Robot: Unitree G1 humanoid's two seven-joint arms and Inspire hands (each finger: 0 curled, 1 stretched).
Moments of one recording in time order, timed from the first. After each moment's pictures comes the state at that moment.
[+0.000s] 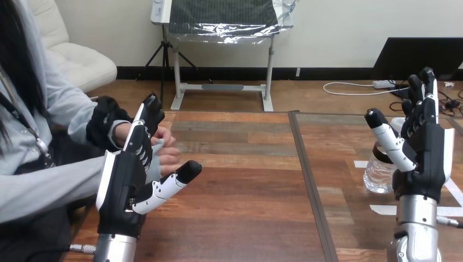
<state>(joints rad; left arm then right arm) -0.06 0.11 0.02 0.58 -0.07 -0.93 -0.12 -0.45 -0.18 -0.30 1.14 0.14 -1.05 0.05</state>
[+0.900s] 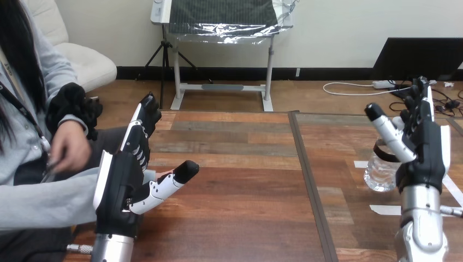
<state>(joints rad) -0.06 0.11 0.04 0.58 -0.08 -0.92 -0.14 -0.53 -0.25 -0.29 1.23 0.12 -0.87 0.01</state>
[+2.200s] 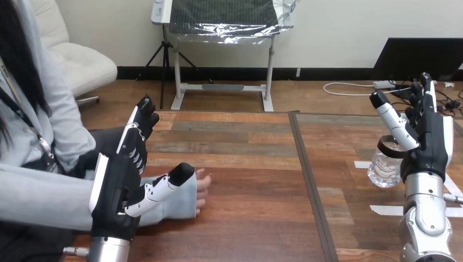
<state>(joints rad) -0.05 0.11 0.06 0.58 -0.11 -0.92 -0.19 -0.59 -0.28 -0.29 1.25 0.07 -0.75 -0.05</state>
